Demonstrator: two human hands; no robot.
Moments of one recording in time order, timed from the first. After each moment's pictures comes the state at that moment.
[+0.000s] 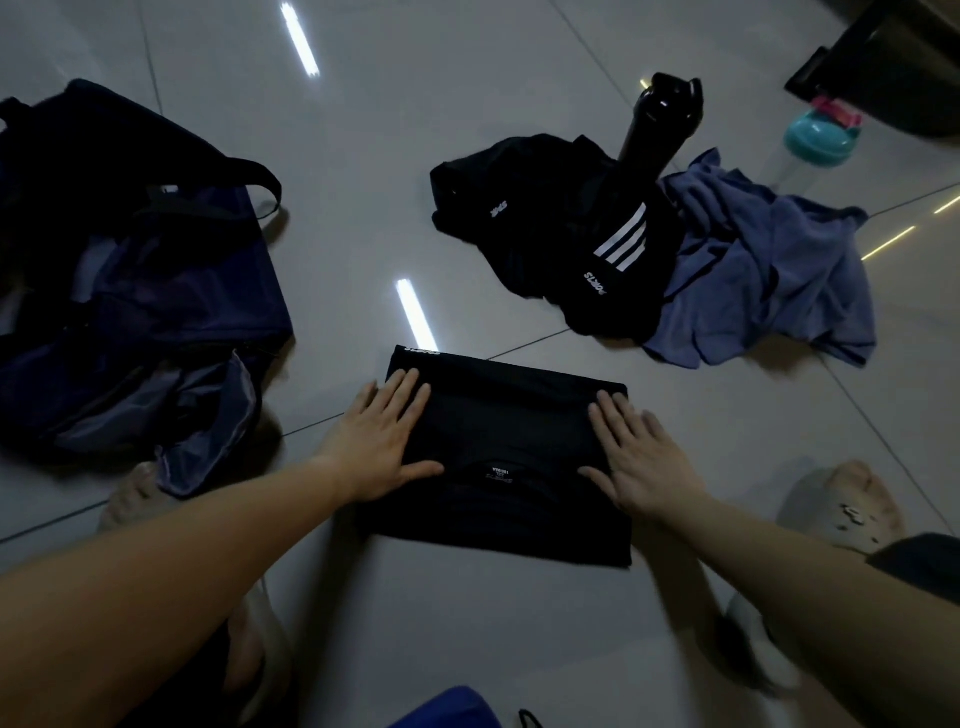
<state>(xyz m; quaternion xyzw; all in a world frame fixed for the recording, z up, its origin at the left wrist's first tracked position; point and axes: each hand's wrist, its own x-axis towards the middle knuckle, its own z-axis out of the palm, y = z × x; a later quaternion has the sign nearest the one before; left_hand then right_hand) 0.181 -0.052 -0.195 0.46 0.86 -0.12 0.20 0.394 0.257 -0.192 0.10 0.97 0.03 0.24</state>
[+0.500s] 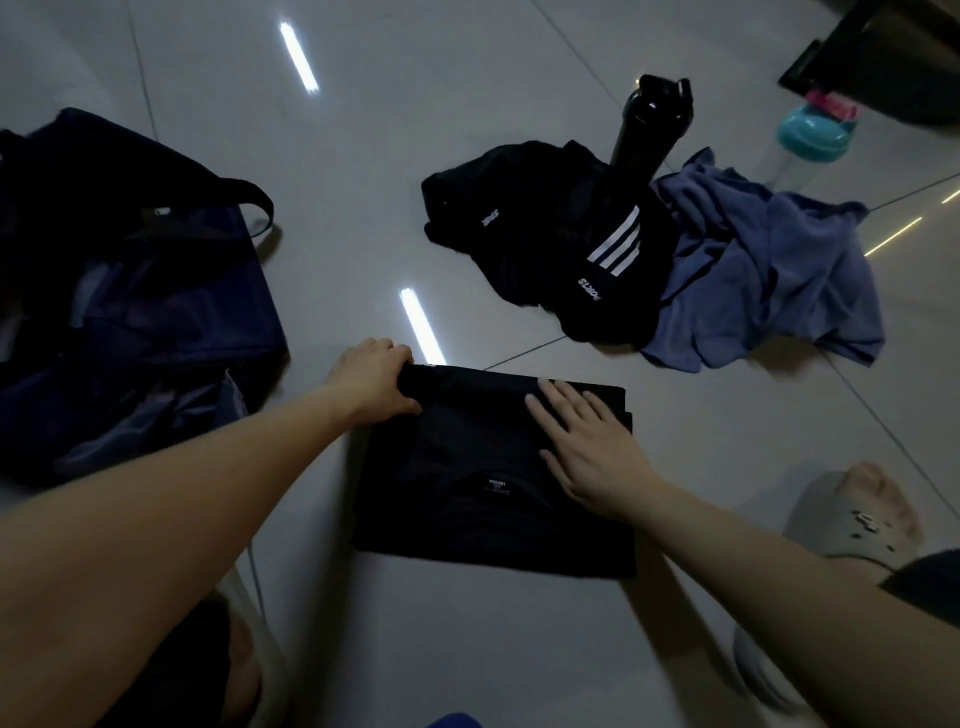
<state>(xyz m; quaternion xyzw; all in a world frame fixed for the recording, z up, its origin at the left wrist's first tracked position) 0.106 0.004 -0.164 0.35 0.91 -0.01 0.22 0.348 0.224 -0.182 0.01 0.99 -0.04 0.11</state>
